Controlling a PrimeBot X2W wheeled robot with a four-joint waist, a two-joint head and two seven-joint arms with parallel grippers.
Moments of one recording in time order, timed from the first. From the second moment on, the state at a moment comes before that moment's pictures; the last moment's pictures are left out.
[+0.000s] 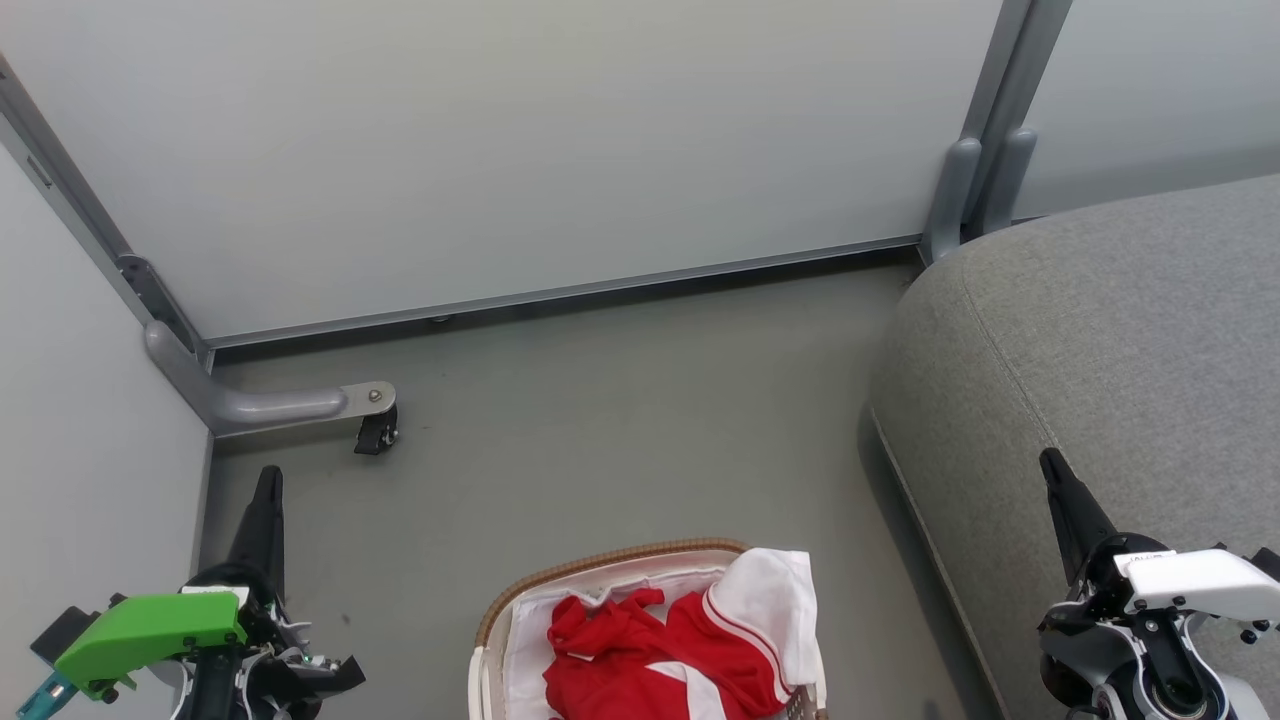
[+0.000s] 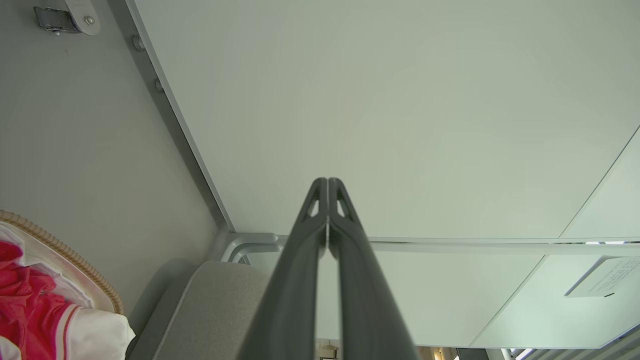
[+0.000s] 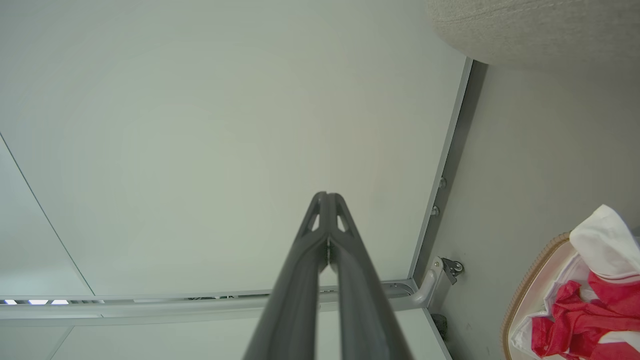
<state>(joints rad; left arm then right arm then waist) -0.10 0.05 0.11 0.24 -1.61 -0.13 0.11 -0.10 -0.05 -0.11 0.25 1.61 0.13 0.12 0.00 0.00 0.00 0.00</state>
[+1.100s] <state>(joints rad) -0.10 0.05 0.11 0.24 -1.61 -0.13 0.11 -0.10 -0.05 -0.11 0.25 1.61 0.13 0.12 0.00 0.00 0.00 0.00</state>
